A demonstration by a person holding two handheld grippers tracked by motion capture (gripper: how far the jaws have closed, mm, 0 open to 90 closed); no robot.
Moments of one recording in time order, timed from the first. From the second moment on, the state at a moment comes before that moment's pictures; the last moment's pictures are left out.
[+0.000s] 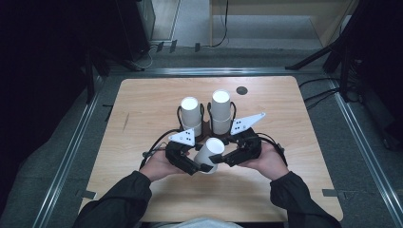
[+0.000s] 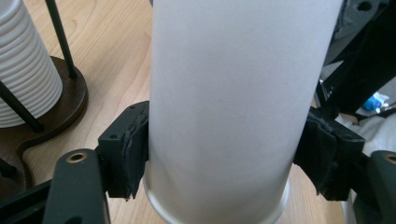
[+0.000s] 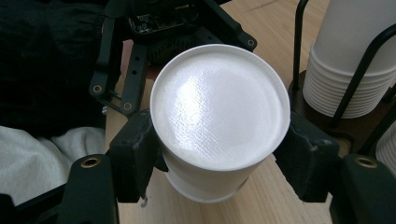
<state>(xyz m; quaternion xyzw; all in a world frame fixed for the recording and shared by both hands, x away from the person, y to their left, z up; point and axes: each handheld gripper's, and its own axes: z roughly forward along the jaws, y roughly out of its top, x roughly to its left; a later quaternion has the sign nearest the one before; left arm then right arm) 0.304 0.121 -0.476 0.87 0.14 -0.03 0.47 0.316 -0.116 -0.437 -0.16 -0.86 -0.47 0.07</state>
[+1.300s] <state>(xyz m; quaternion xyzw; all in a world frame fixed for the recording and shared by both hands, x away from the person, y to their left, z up) 0.331 0.126 -0.468 0.94 0.08 -0.04 0.32 0.308 -0.119 -0.476 -0.16 -0.88 -0.43 0.04</state>
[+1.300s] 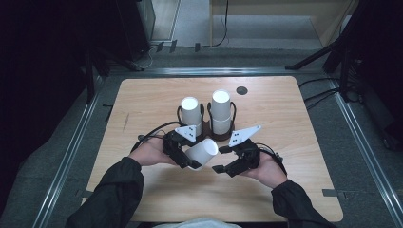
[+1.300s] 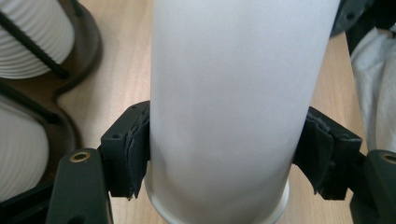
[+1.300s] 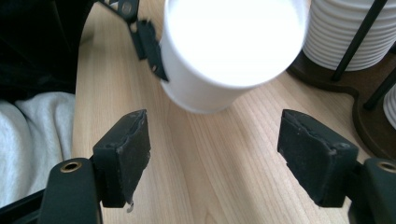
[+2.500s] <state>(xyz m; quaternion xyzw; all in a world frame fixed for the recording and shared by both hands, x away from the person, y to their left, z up) 0.326 0.121 -0.468 0.93 0.10 -0.05 0.36 0.315 -0.108 -0.463 -0.13 -0.88 -0.46 0.05</state>
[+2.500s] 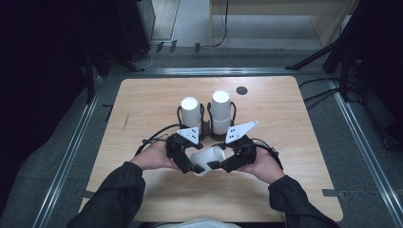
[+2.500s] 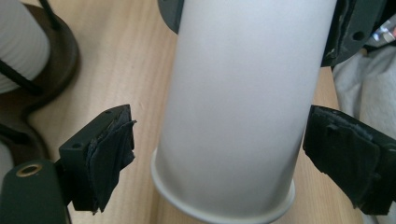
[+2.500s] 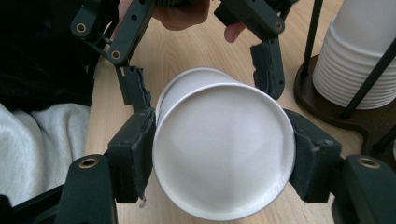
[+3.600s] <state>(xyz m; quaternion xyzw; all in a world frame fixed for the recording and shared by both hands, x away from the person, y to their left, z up) 0.311 0.142 -0.459 0.87 0.13 -0.03 0.48 0.317 -0.116 -0.433 -0.12 -0.83 -0.54 0.06</state>
